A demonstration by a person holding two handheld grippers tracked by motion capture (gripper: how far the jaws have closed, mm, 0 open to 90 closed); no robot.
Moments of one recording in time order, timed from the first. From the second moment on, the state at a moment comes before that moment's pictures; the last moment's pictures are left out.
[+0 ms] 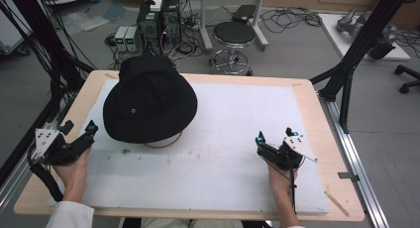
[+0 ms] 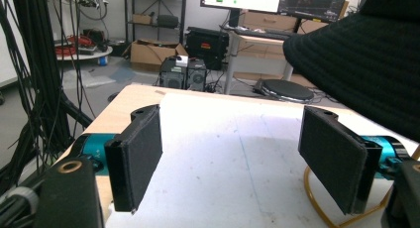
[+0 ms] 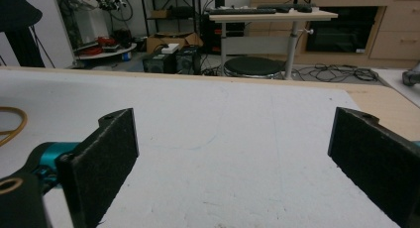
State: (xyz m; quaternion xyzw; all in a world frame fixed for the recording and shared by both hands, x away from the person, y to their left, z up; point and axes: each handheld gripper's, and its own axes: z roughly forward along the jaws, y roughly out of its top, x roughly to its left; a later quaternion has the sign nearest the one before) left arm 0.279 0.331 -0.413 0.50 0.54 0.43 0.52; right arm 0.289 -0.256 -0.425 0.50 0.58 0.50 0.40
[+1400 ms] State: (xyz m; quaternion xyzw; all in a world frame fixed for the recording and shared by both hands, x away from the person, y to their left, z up) left arm 0.264 0.328 -0.442 0.52 0.55 0.41 0.51; right arm 0.295 -0.256 -0.431 0.52 0.58 0.51 0.37
